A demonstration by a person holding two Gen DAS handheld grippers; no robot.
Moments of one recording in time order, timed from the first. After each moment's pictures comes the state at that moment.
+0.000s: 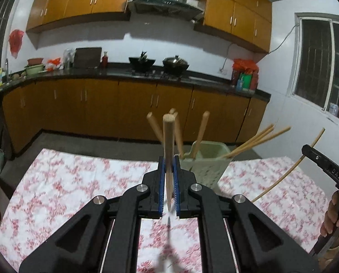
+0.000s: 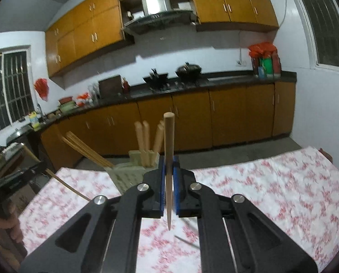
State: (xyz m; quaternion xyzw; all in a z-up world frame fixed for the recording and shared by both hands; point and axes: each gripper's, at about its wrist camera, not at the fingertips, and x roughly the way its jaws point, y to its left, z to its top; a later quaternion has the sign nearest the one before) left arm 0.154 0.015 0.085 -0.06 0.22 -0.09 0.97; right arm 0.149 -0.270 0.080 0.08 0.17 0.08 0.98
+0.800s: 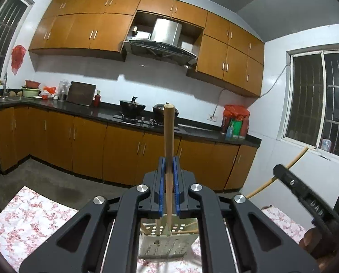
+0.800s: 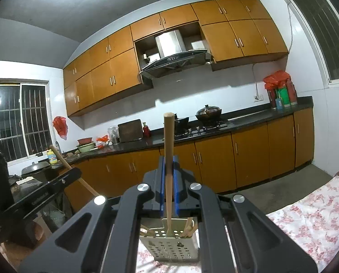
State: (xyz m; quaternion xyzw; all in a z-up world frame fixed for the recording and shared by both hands) left arm 0.183 -0.017 0.147 -0.10 0.07 -0.10 0.99; right arm 0.195 -0.247 0.135 0.11 0.05 0.12 0.99
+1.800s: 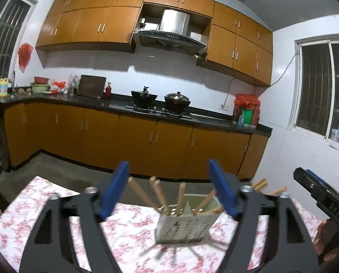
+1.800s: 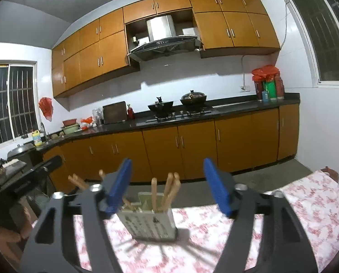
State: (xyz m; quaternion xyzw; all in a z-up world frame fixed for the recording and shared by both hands) left arm 0.165 0.003 0.117 -0.08 0.11 -0.06 0.99; right arm 0.165 -0.246 0.091 0.08 0.10 0.07 0.99
